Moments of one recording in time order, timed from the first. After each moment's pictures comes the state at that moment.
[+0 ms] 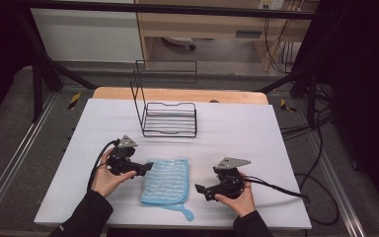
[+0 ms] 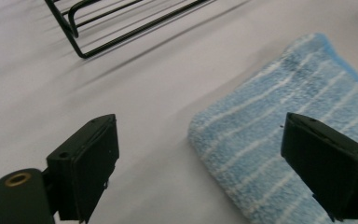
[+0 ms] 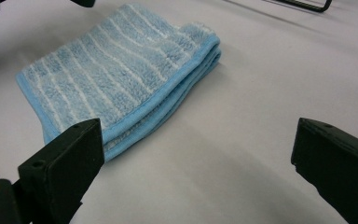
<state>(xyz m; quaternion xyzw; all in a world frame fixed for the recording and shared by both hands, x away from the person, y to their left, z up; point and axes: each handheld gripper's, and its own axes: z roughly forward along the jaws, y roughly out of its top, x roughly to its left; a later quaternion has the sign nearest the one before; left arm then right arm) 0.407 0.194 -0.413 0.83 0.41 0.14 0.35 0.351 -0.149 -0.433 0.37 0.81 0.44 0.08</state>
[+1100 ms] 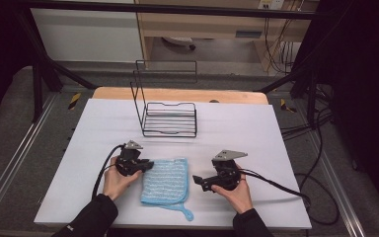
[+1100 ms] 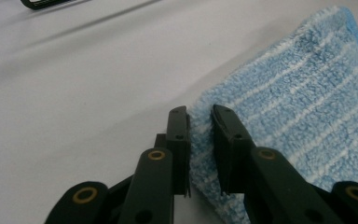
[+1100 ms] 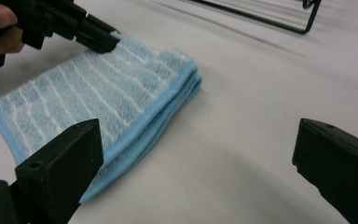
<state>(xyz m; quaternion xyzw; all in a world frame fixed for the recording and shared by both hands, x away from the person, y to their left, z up) 0.415 0.185 -0.445 0.82 0.43 0.08 0.36 0.374 -0.141 -0.430 0.39 0.80 0.44 0.09</state>
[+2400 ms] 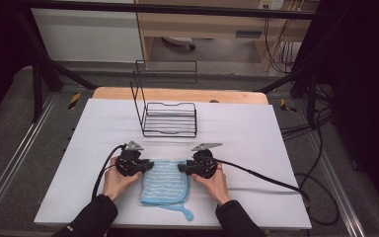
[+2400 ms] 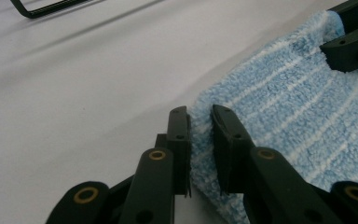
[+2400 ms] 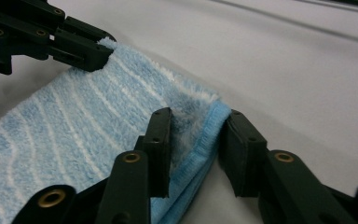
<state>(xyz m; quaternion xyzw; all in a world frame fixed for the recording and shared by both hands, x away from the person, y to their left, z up) 0.414 0.185 -0.446 0.83 0.42 0.08 0.36 0.417 -0.086 -0.458 0.41 0.80 0.43 0.03</state>
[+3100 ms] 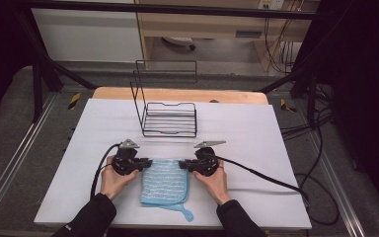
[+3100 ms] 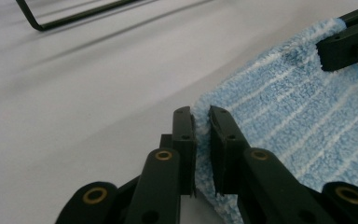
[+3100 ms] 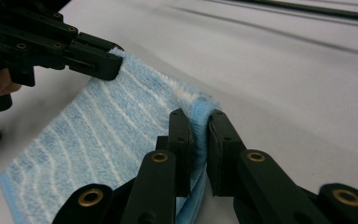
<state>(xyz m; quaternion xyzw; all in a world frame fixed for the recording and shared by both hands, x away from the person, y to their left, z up) 0.412 0.195 -0.434 0.82 0.42 0.07 0.39 0.415 -0.090 -0.444 0.42 0.79 0.45 0.00</state>
